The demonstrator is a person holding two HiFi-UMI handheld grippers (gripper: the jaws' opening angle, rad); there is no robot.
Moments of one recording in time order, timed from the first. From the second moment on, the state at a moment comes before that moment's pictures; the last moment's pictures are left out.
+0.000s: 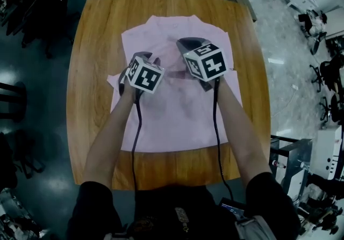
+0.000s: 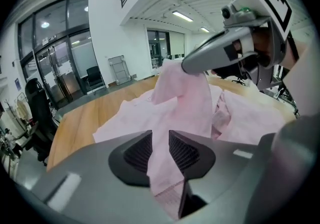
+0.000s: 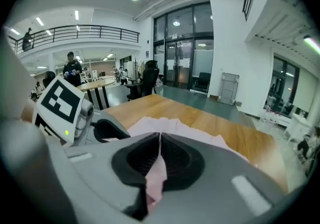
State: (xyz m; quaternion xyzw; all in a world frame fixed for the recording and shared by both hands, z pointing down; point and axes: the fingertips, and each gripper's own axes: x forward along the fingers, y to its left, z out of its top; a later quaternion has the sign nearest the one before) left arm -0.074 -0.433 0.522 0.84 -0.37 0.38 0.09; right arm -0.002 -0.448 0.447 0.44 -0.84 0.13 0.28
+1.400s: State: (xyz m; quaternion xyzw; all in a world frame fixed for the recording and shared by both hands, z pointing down) left arm -0.051 -0.421 0.586 0.79 -0.34 0.49 0.11; right arm 0.158 -0.387 0.529 0.51 -0.75 0.22 0.36
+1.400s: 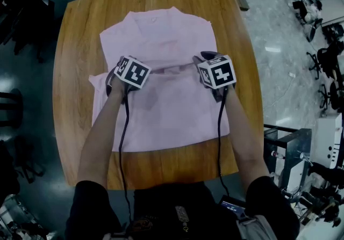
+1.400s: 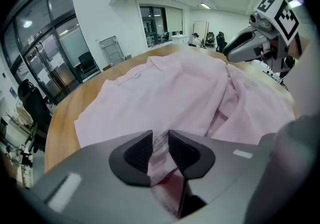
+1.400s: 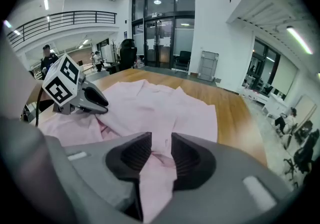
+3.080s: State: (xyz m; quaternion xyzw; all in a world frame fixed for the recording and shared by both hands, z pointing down) left arm -0.111 -0.528 0.574 0.77 -0.44 0.45 0.12; right arm 0.187 -0.472 0.570 0.49 -0.74 0.21 0.41
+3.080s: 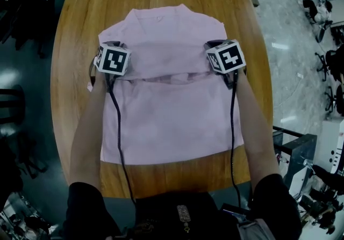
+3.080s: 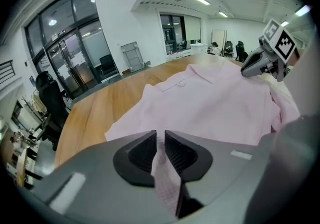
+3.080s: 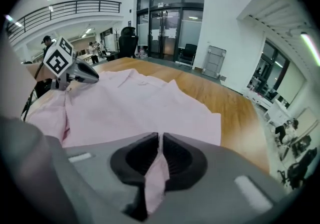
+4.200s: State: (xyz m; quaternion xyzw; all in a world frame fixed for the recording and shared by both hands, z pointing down) left arm -0.214 -0.267 0.538 0.74 -0.51 0.40 0.19; right arm 0.220 -0.247 0.512 0.48 -0.78 0.22 0.33
